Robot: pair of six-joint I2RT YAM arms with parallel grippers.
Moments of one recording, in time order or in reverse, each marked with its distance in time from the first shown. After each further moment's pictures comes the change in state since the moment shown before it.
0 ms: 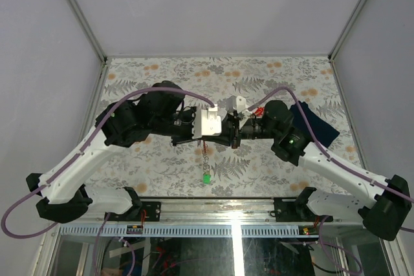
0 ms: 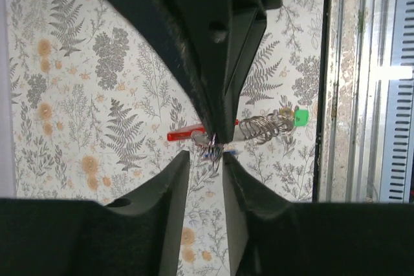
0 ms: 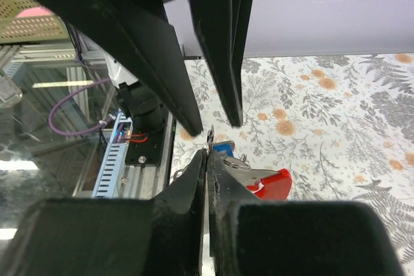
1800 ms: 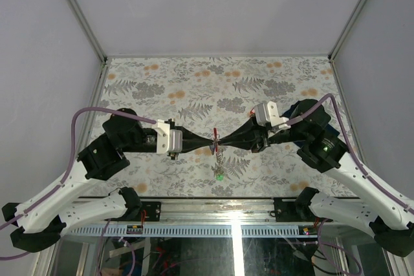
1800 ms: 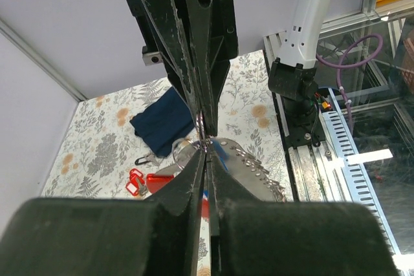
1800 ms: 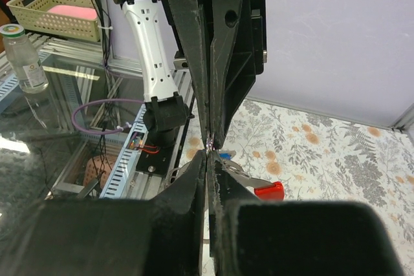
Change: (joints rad) left arm -0.003 -0.439 -0.590 0.925 0.349 -0.272; right arm 0.000 -0.205 0.181 -0.296 -0.118 -0.163
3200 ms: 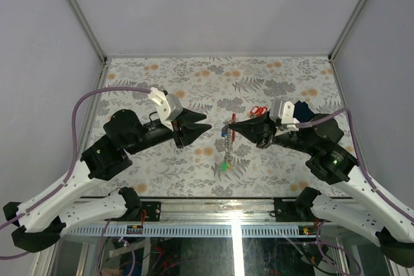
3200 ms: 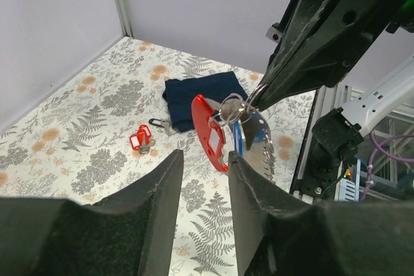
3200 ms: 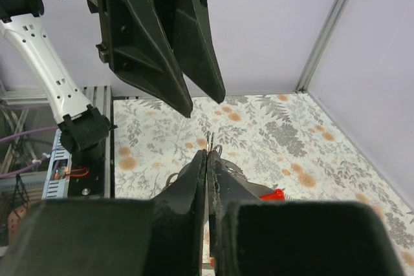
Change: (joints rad) left arm 0.000 0.008 -0.031 0.076 -0.415 -0.388; right arm 0.000 -0.163 -0.138 0.073 0.402 0.030
